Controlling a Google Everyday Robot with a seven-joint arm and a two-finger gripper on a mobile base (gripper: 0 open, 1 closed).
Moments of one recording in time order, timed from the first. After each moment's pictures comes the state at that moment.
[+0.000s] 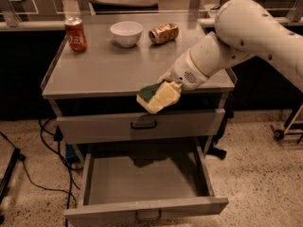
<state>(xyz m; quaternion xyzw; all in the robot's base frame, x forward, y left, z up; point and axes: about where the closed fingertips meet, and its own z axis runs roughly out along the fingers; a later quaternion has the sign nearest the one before) 0.559 -0.025 0.845 -0.55 0.76 0.23 0.26</state>
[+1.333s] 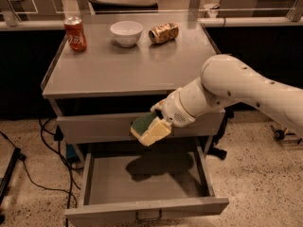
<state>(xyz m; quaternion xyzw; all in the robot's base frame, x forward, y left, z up) 0.523 -0.007 0.760 -0.56 0.75 0.23 0.28</state>
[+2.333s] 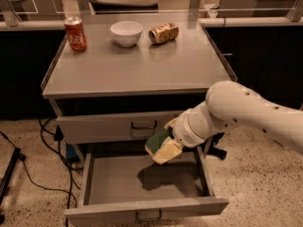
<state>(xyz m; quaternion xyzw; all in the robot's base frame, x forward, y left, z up) 0.498 -0.049 0.702 -0.55 0.78 0.17 0.25</state>
